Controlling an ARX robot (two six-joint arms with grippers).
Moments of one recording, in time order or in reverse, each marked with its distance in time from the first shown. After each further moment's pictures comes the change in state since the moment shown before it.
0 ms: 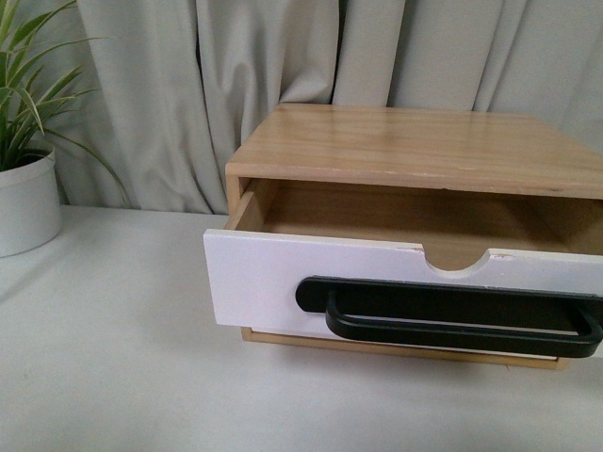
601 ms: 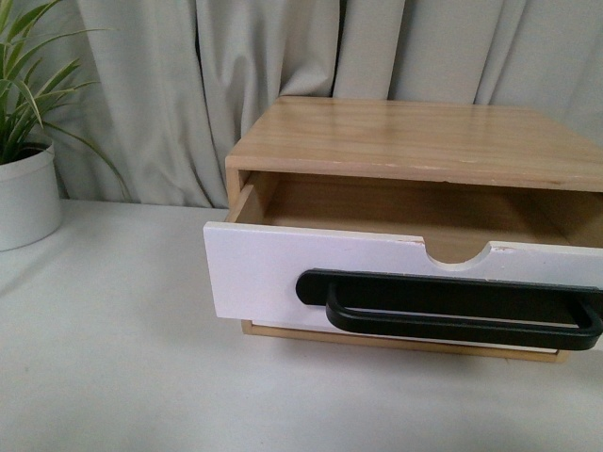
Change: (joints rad) left arm 0.000 0.000 0.000 0.000 0.000 0.000; right arm 0.000 0.000 0.000 0.000 0.000 0.002
